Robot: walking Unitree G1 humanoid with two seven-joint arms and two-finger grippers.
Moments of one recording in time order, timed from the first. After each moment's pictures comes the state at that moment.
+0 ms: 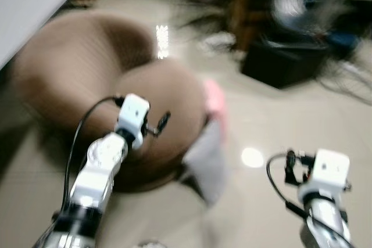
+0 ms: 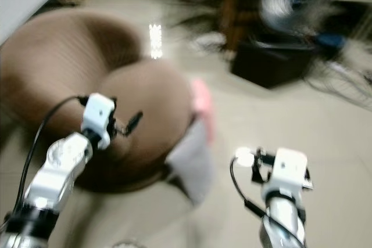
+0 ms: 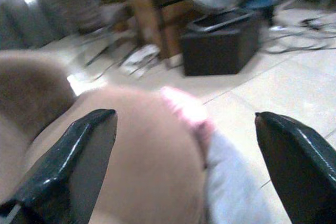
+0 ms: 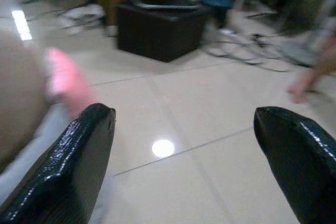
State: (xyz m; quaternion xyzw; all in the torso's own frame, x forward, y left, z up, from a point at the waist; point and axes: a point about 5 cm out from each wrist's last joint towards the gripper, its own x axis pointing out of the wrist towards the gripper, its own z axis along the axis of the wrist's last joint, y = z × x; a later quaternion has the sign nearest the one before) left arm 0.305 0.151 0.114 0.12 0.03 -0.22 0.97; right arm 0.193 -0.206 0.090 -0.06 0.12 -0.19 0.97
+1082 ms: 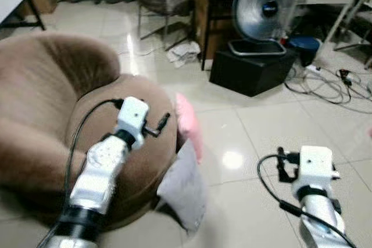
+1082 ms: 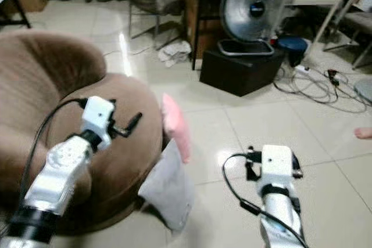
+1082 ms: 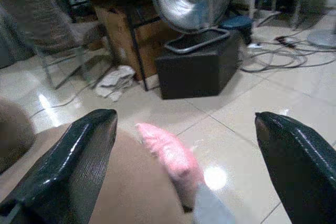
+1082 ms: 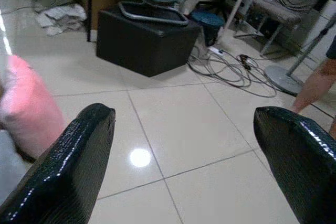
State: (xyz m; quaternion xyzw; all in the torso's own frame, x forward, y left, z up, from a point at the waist) left arm 0.301 0.140 0.108 0.10 0.03 -0.23 0.97; right arm 0.203 -0.207 0.080 -0.12 0.13 -0.14 0.97
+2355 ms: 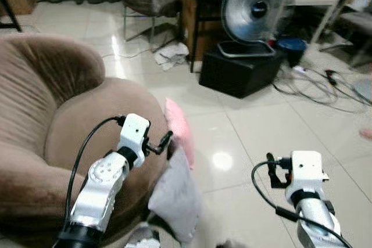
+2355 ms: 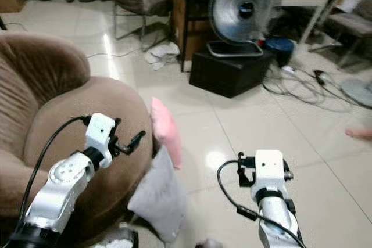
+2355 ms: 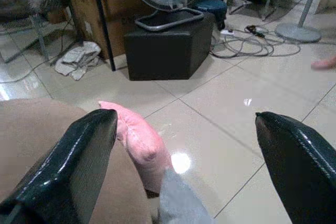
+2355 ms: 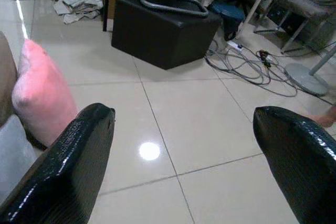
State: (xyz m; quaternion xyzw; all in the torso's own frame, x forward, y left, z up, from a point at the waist) left arm 0.280 0.155 0.081 0.08 0.09 -0.22 0.97; right arm 0.204 -0.197 0.065 -0.11 0.14 -0.06 0.98
